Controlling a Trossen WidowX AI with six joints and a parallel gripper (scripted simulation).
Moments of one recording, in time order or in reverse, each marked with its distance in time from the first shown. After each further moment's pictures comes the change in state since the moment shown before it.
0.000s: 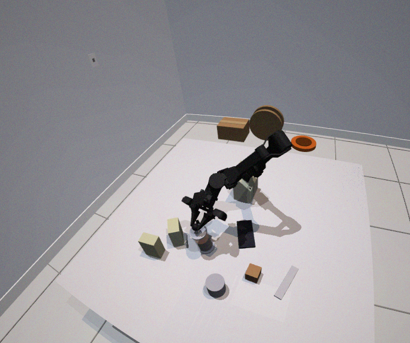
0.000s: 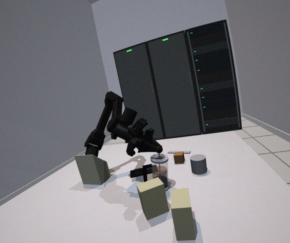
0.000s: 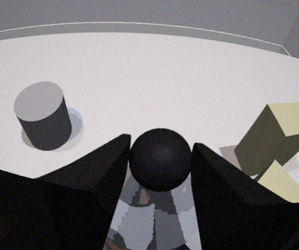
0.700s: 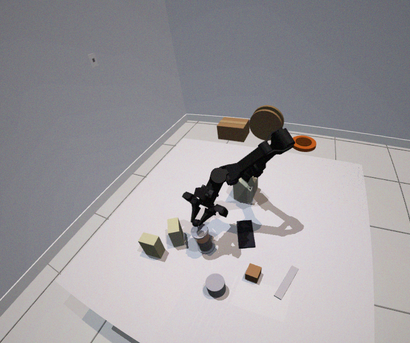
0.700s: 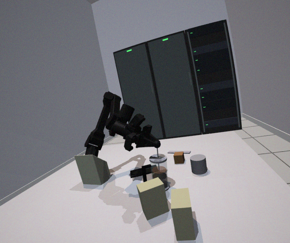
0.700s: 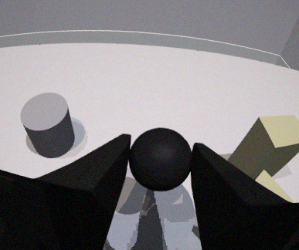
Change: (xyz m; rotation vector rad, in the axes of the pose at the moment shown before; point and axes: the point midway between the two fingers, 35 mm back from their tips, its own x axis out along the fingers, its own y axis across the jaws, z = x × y) arm -0.015 0.001 0.013 -0.013 -0.031 -0.002
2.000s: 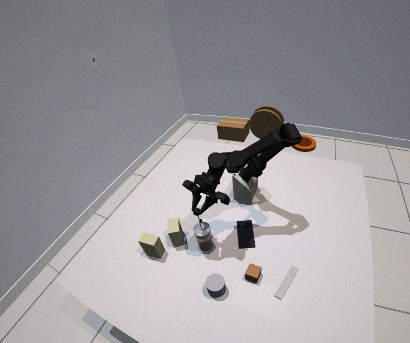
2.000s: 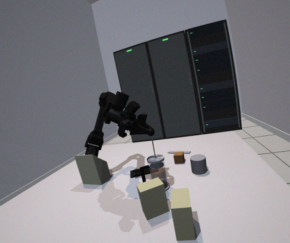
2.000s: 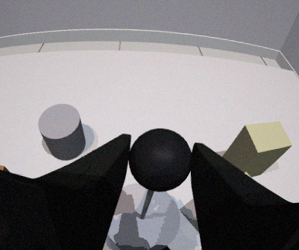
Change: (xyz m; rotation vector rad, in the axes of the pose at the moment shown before) arm -0.038 0.002 0.041 0.010 0.035 0.005
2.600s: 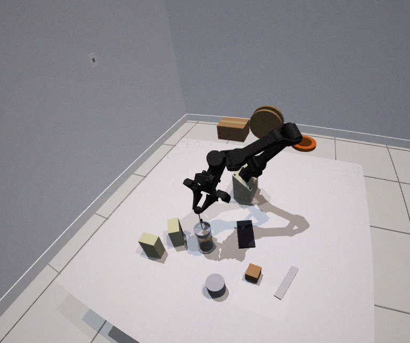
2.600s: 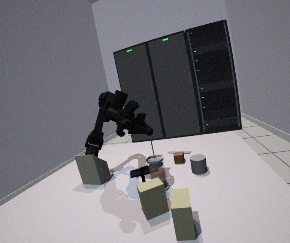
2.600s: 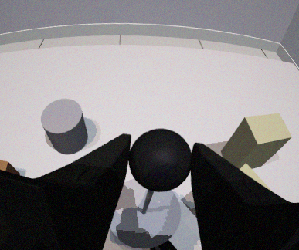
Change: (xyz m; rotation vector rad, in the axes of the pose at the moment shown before) arm -0.007 0.001 0.001 0.011 0.028 -0.002
